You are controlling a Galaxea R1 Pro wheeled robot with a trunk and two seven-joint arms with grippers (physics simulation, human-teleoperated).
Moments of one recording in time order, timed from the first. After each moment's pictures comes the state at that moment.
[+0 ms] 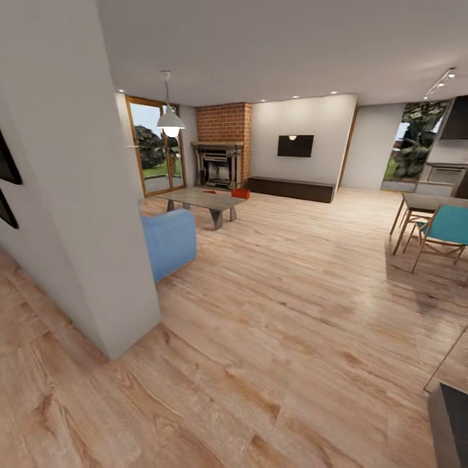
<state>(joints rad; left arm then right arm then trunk) 0.00 0.02 0.02 -0.03 0.19 -0.05 0.00 -0.14 -0.01 0.71 0.03 -0.49 -0.19 -0.09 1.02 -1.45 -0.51</state>
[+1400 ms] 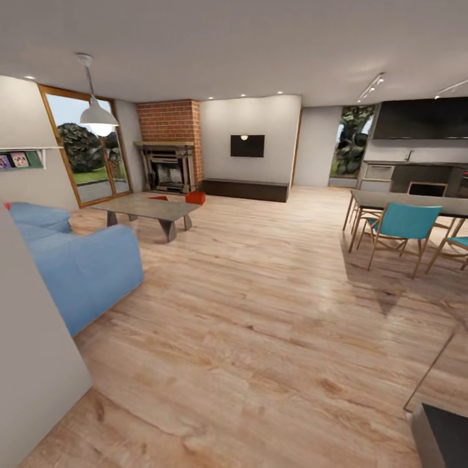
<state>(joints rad) 0.00 0.02 0.02 -0.03 0.19 -0.05 0.00 -0.14 -0.01 0.71 0.03 -0.49 -0.19 -0.09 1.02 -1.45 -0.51</state>
